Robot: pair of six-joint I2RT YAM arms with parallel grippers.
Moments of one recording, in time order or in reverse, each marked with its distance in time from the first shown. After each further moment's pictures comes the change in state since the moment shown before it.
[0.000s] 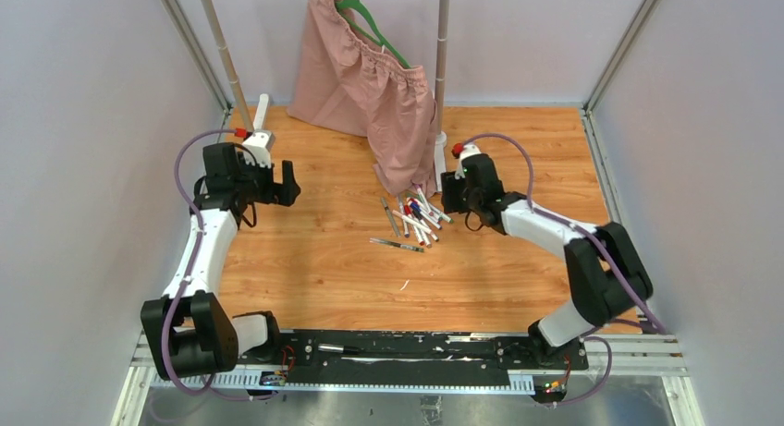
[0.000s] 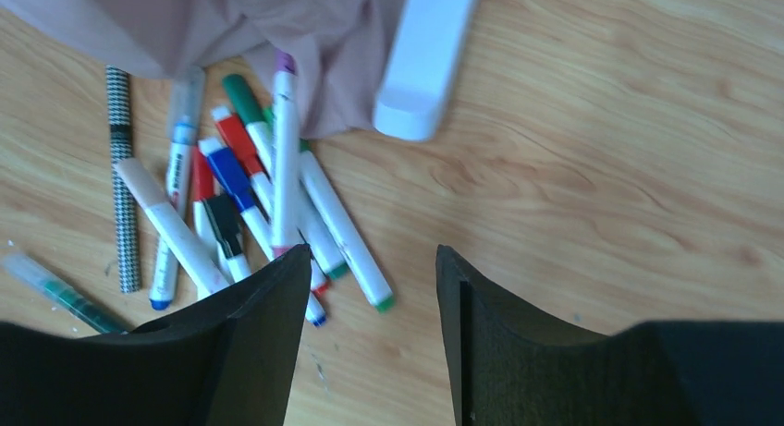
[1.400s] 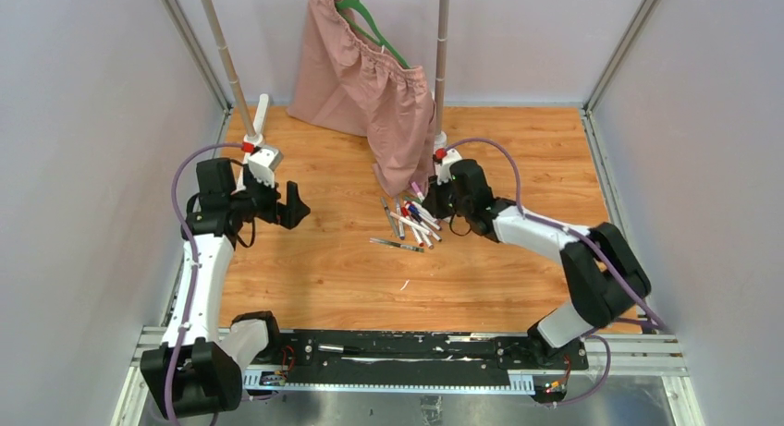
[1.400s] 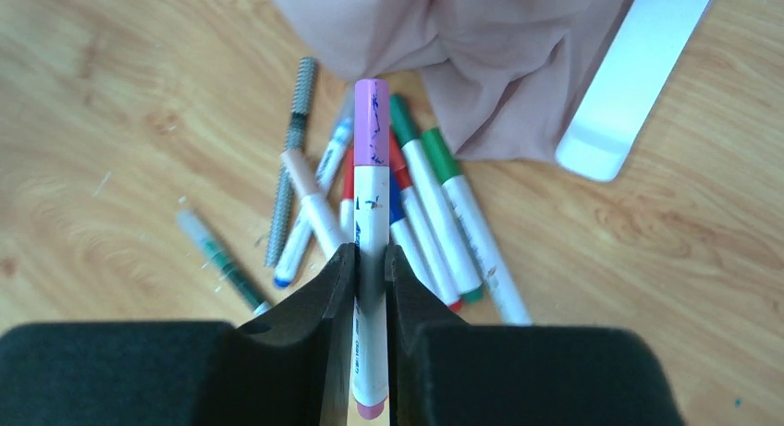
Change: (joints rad) left arm 0.002 -0.190 -0.034 -0.229 0.190 0.104; right arm 0.098 0.098 0.036 0.141 -0.192 0.020
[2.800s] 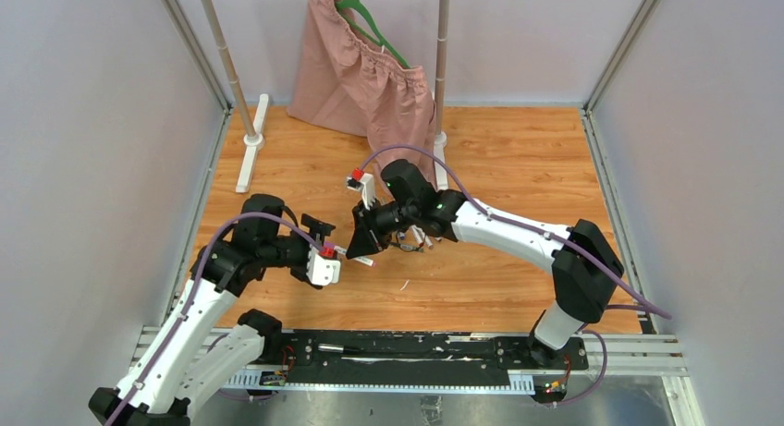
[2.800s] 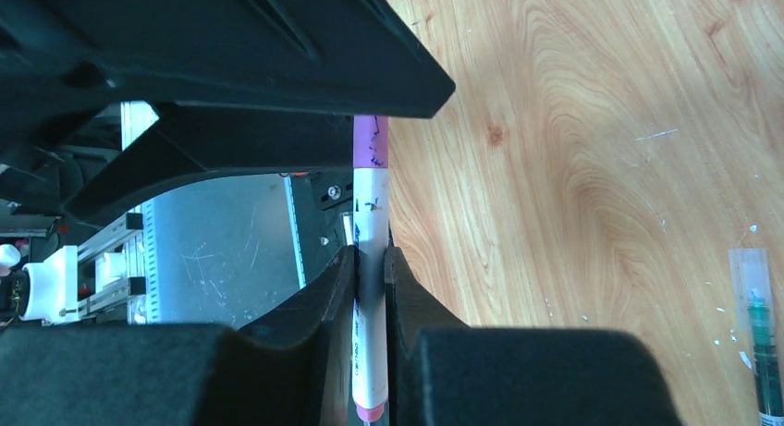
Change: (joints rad) left arm -0.557 -0.280 -0.057 -0.320 -0.018 1.070; right arm 0.373 0.047 0.361 -0.317 -0.561 0.114
